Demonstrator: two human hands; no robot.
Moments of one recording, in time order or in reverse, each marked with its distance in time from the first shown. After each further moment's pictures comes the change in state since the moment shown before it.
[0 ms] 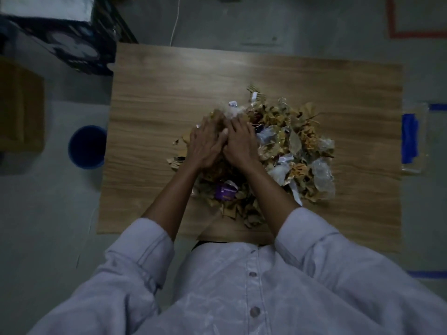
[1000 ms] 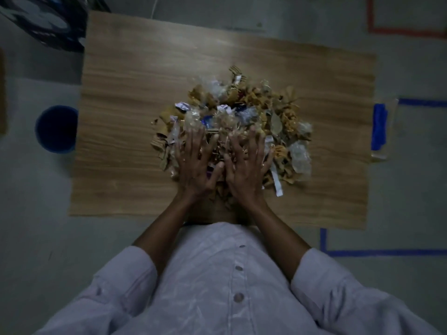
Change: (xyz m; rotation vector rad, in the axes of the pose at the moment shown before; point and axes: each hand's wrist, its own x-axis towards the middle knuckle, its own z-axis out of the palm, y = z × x) left_hand -0.108 0.014 0.067 0.159 0.324 0.233; right_hand -0.142 0.040 0.015 -0.071 0.326 0.112
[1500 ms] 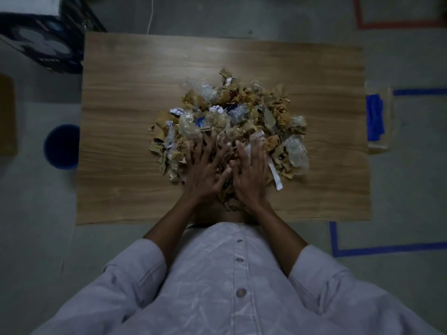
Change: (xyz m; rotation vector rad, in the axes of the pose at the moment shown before) left_hand -0.004 0.016 0.010 0.135 -0.143 0.139; right_hand -0.024 0.030 0.009 0.168 -0.055 0.087
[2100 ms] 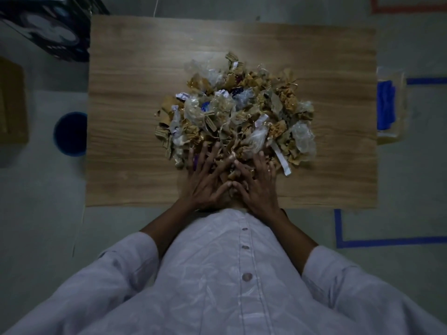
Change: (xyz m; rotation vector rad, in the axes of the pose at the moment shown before) left_hand -0.063 -0.004 0.002 0.087 -0.067 0.109; right_hand -0.067 0.039 -0.001 -0.141 -0.128 -0.269
